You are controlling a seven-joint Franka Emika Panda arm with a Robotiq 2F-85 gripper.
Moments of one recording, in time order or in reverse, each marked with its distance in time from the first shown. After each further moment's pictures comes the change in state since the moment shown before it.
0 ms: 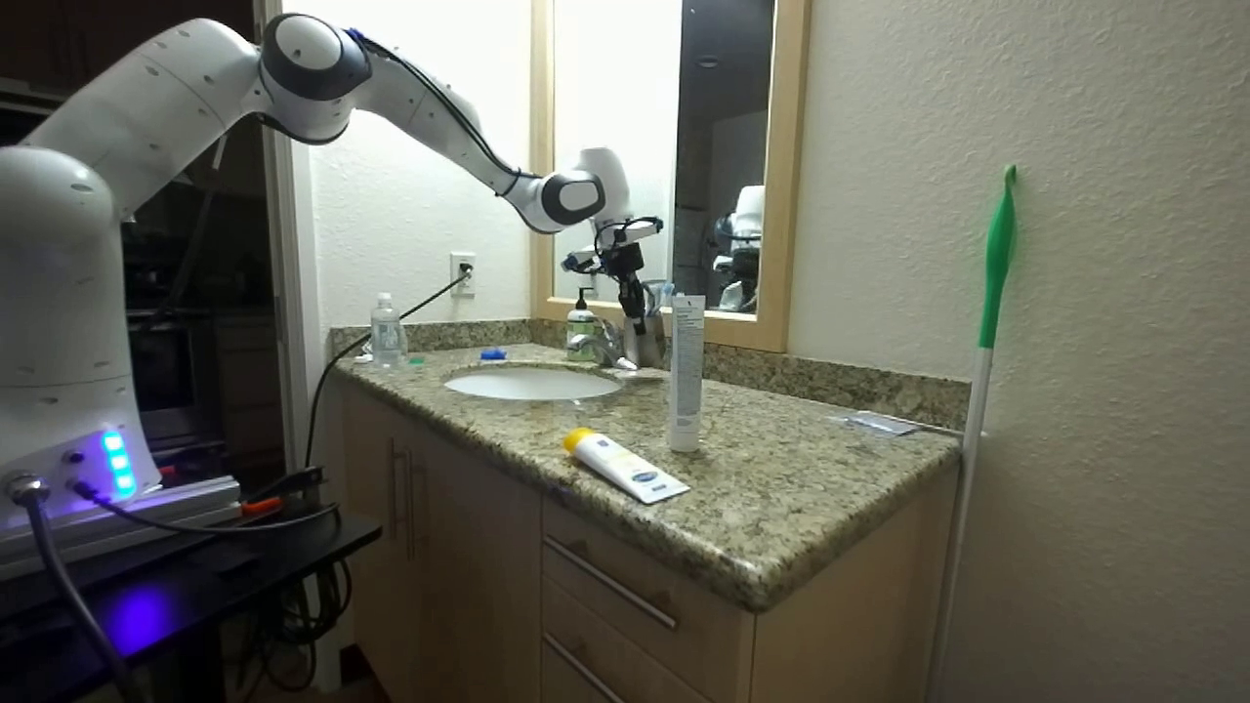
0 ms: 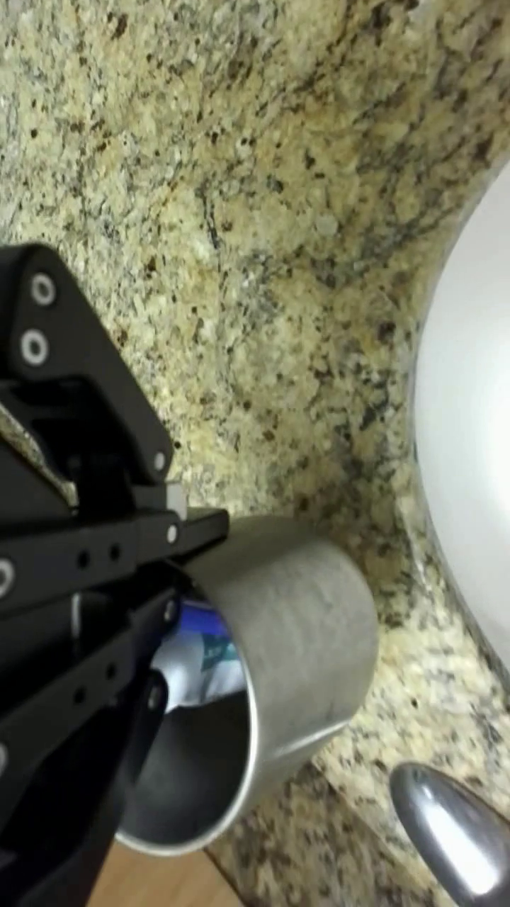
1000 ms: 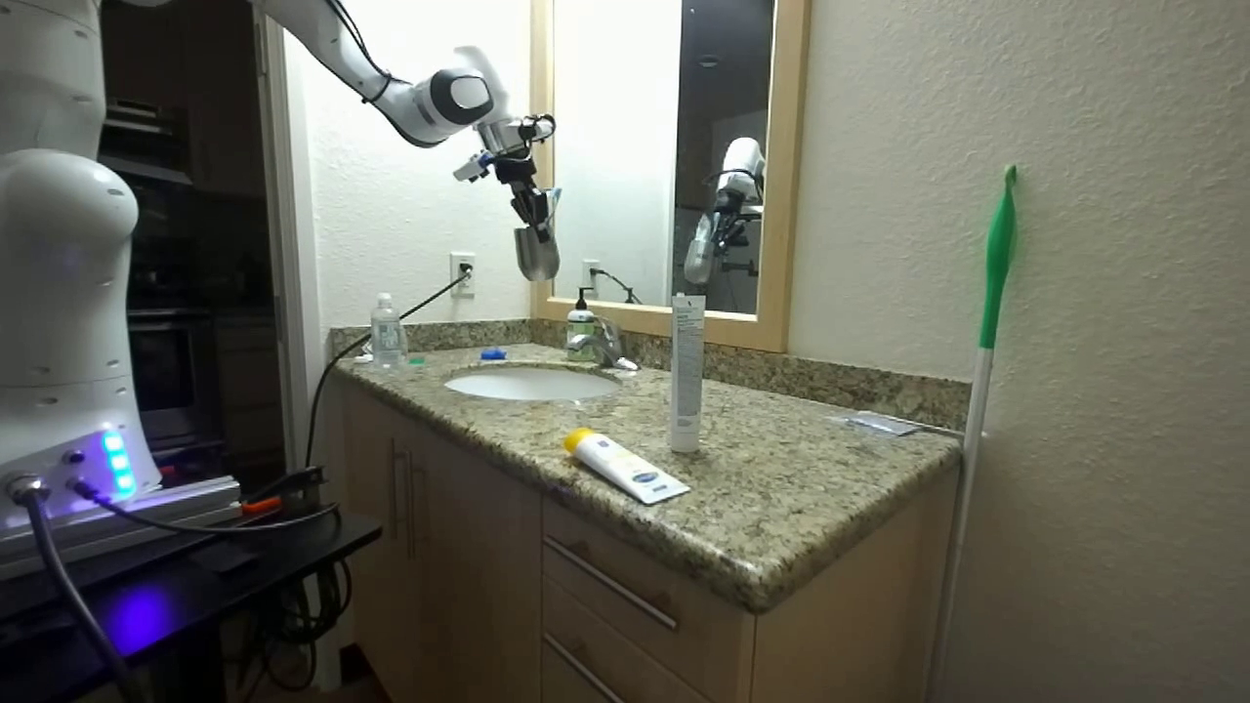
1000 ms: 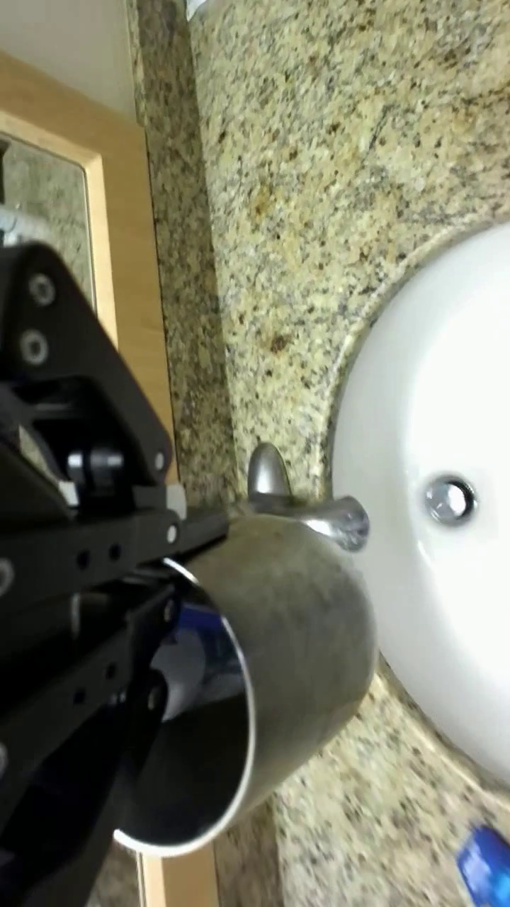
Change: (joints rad) arm 0.211 -0.670 0.097 -0.543 -0.322 0.023 -0.367
